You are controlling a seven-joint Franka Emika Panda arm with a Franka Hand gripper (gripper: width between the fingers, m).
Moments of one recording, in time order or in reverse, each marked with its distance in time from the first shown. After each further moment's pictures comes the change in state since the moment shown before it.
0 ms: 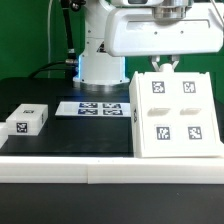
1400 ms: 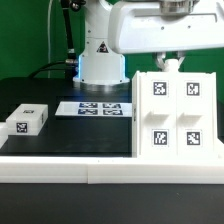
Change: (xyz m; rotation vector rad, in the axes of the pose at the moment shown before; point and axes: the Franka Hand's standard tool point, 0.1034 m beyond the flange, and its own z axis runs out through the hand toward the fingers) arm 0.020 0.003 -0.006 0.007 -0.023 -0.089
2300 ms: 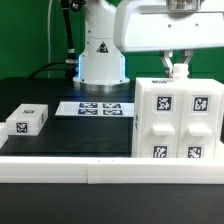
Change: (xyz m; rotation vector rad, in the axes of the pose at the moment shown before) arm 0.012 -0.008 -0.003 -0.007 0.035 0.044
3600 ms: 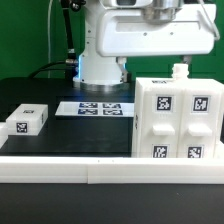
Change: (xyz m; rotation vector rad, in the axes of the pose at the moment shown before) arm -0.054 0.025 0.020 -0.012 -0.007 0.098
